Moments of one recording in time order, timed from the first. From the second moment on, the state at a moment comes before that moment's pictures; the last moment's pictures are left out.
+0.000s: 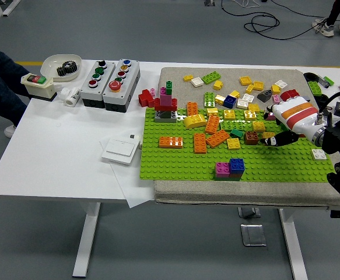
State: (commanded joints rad) left arm -0.16 0.14 -0.29 -0.32 0.55 0.19 0.24; right arm 0.75 -0.40 0.70 0.85 -2.27 -0.17 0.10
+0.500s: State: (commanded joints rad) left arm -0.17 0.14 -0.29 -0.32 0.54 0.19 0.24; right arm 0.78 -0.36 0.67 0.74 -2.27 -0.14 0.14
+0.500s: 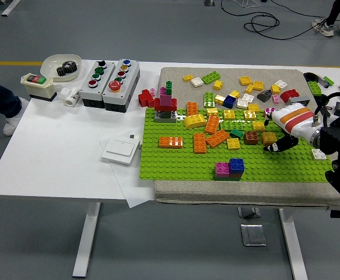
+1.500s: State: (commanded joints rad) left arm -0.18 0.14 -0.28 -0.32 0.54 0.19 0.24; right arm 0.80 -0.32 0.68 0.62 -2.27 -0.18 0.16
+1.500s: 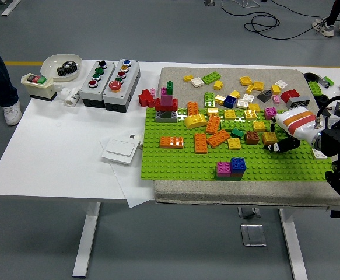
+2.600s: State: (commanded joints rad) left arm -0.18 0.14 -0.28 -0.32 0.54 0.19 0.24; right arm 0.79 -0.32 0.67 0.61 -2.27 -0.23 0.20
